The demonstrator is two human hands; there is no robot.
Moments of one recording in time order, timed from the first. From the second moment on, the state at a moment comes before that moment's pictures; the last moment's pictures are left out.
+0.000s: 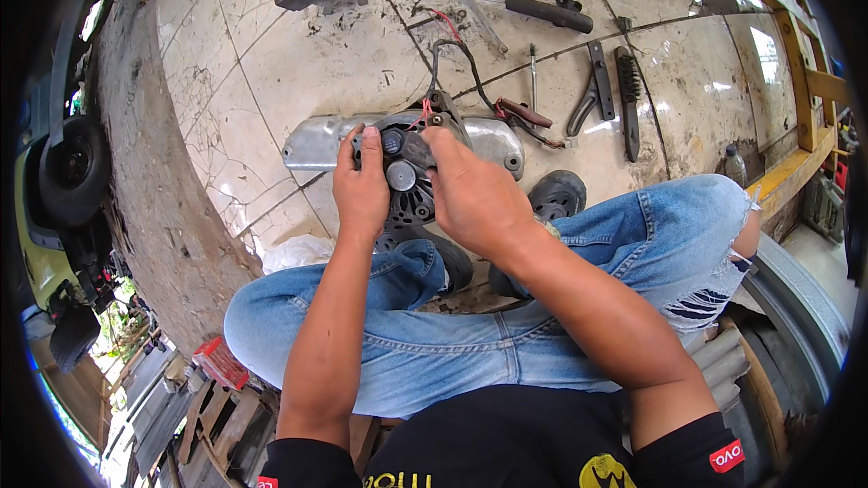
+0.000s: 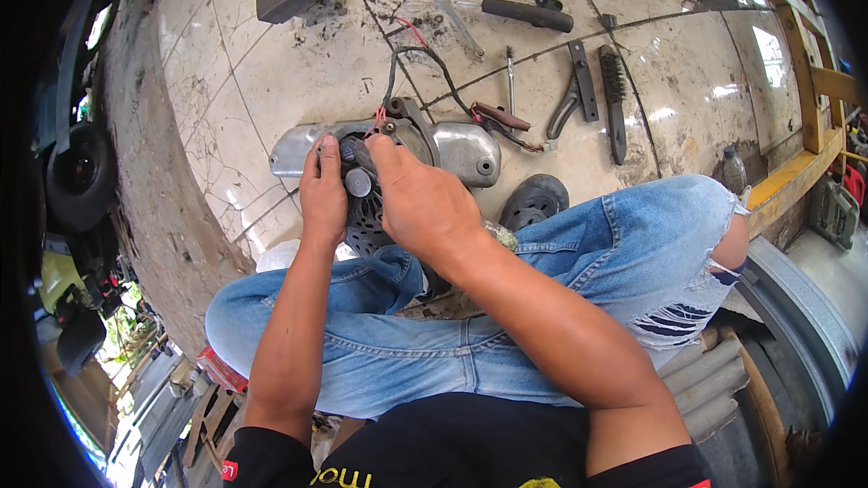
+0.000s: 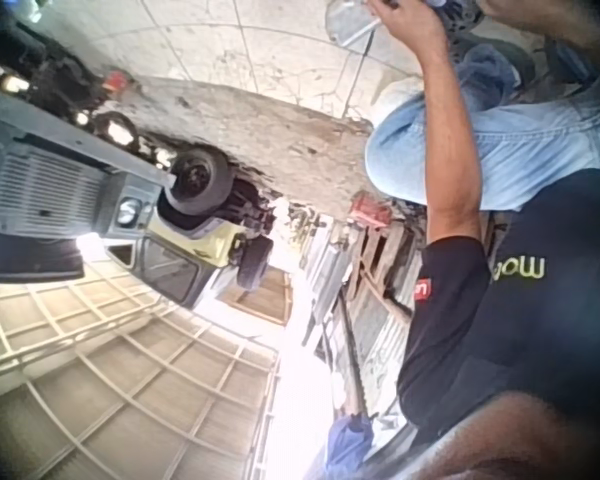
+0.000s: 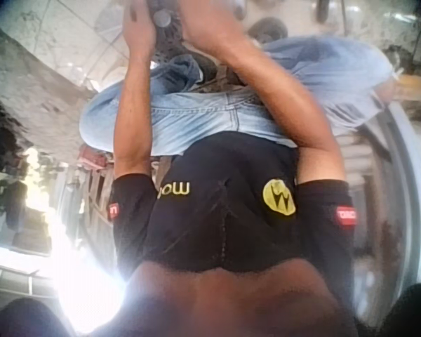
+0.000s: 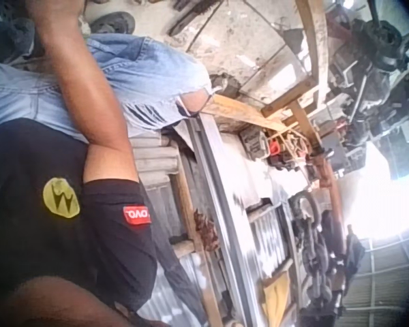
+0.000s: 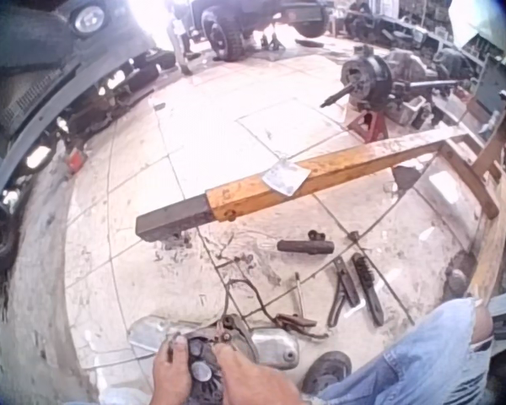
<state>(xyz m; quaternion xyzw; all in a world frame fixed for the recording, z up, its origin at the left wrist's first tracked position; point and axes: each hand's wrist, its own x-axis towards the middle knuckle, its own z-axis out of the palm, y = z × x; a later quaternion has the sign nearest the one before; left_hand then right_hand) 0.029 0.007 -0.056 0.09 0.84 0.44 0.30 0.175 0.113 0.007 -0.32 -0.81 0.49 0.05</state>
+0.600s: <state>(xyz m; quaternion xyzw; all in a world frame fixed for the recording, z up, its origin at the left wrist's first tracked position) 0.033 0.007 -0.052 0.10 0.86 0.41 0.28 0.174 0.112 0.006 -0.30 -0.82 0.48 0.01</state>
